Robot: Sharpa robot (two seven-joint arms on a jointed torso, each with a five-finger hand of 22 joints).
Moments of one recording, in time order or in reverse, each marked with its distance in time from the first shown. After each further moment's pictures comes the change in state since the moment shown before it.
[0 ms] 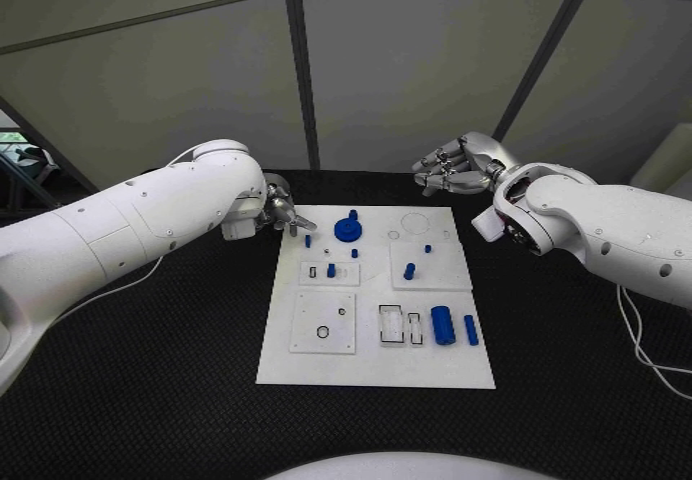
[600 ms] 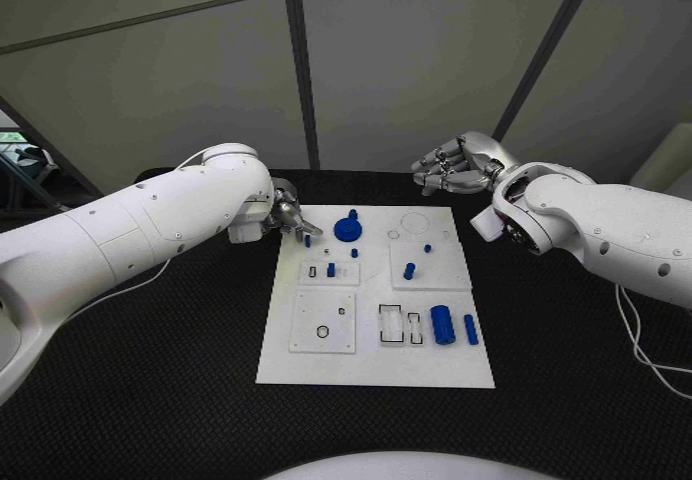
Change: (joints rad) left arm -0.008 0.019 -0.006 0.000 0.000 0.021 0.001; left_hand 0.000 0.000 -0.007 -0.007 0.000 0.018 -0.011 0.021 0.010 0.009 -0.006 0.005 0.004 0.000 -0.007 0.004 0.000 0.000 0.007 0.000 0.008 0.008; right arm 0.000 0.003 0.000 0.000 -0.002 0.000 0.000; right_hand 0.000 0.000 0.000 0.000 0.000 0.000 0.000 0.000 0.000 0.000 0.000 0.000 -0.001 -0.004 0.004 0.000 0.000 0.000 0.000 0.000 0.000 0.000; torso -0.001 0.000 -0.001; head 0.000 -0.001
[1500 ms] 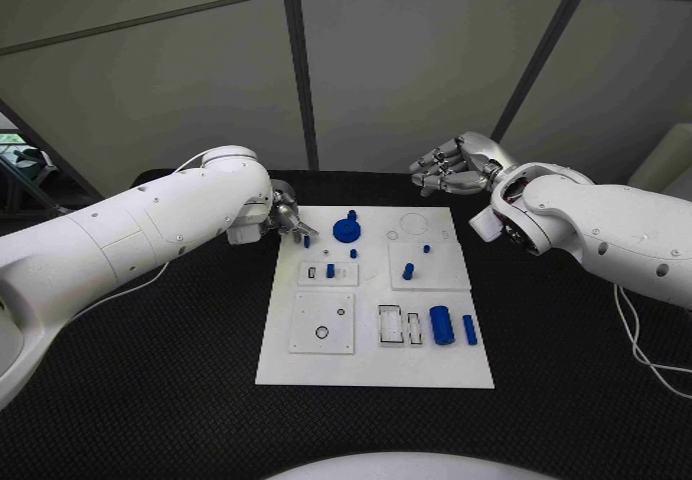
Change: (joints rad) left arm -0.005 0.010 0.000 -0.018 -0.018 -0.005 0.000; left_hand 0.056 0.026 0.011 -0.011 0.004 0.004 -0.004 0.032 0.024 0.007 -0.007 0.003 0.002 0.000 -0.007 0.000 0.000 0.000 0.003 -0.004 0.000 0.005; right arm 0.000 -0.002 0.000 0.004 -0.005 0.000 0.000; right_hand 0.000 0.000 0.000 0.000 0.000 0.000 0.000 0.000 0.001 0.000 0.000 0.000 0.000 0.000 0.000 0.000 -0.001 0.000 0.000 0.000 0.000 -0.001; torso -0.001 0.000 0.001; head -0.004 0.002
